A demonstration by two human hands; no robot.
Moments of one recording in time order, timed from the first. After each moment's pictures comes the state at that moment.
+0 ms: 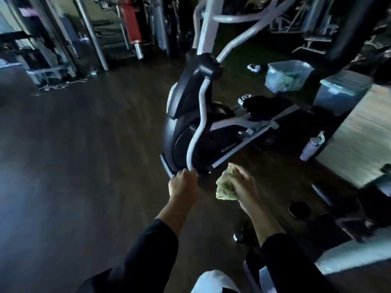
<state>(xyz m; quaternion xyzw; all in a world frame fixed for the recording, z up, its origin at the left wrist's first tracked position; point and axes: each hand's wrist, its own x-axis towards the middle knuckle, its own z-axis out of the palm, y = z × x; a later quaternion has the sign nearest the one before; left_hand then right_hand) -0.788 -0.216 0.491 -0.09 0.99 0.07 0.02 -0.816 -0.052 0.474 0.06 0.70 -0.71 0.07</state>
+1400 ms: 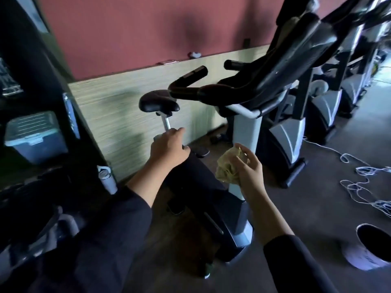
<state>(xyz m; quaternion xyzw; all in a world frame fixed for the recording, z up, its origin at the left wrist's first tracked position) -1.145 0.006 0.638 0.72 0.67 0.17 0.02 -0.950 -0.034 0.578 0.48 0.38 -0.48 -0.63</state>
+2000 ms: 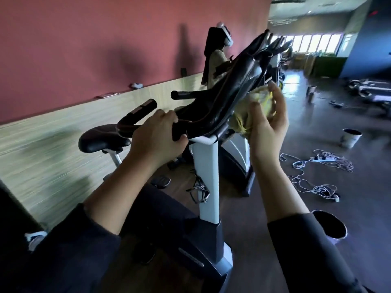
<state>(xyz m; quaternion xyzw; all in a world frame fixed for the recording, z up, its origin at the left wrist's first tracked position) -1.101 0.049 0.728 0.82 0.45 0.35 -0.03 -0.917 -0.015 0.728 0.42 0.35 -0.11 -0.83</state>
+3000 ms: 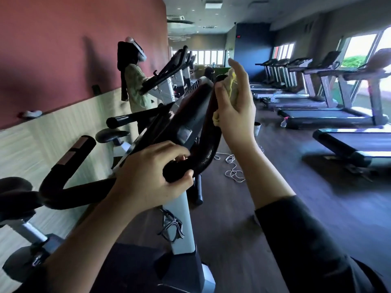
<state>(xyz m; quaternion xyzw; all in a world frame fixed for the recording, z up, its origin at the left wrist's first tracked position) -1.089 0.140 0.728 0.91 0.08 0.39 0.09 -0.923 0.069 0.781 0.58 0.39 0.15 -0.70</state>
